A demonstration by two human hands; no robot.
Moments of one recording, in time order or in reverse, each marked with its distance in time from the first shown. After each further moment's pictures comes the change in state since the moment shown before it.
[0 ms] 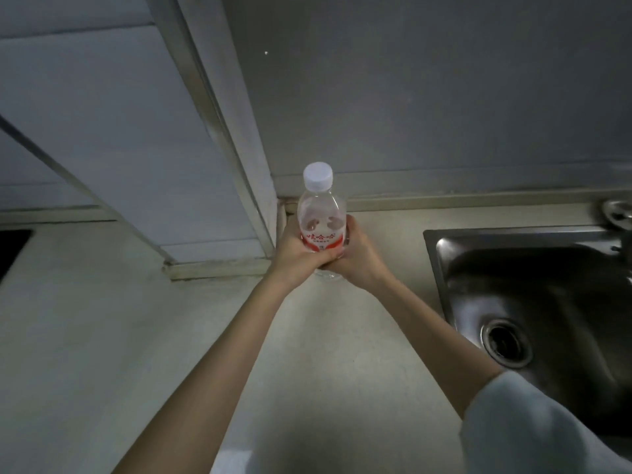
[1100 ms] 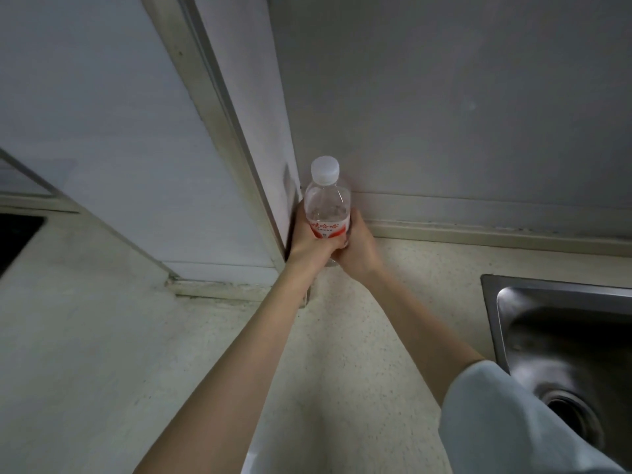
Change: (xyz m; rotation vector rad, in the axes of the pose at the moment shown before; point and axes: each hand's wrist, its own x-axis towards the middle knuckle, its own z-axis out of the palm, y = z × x) left_hand 0.101 -0.039 -0.004 -0.156 0.249 -0.095; right_hand 0.117 0.042 0.040 -0.074 0.001 0.069
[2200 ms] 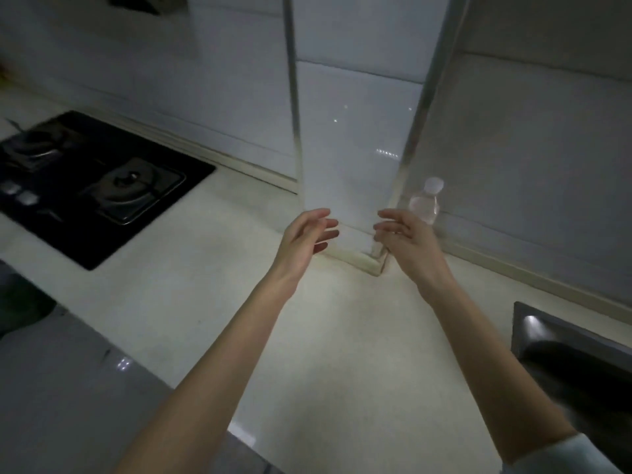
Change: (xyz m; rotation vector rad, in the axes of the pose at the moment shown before) left_hand -0.222 0.078 -0.174 -0.280 0.180 0.072; right_hand -0.191 -0.157 0.013 0.077 -0.213 -0.214
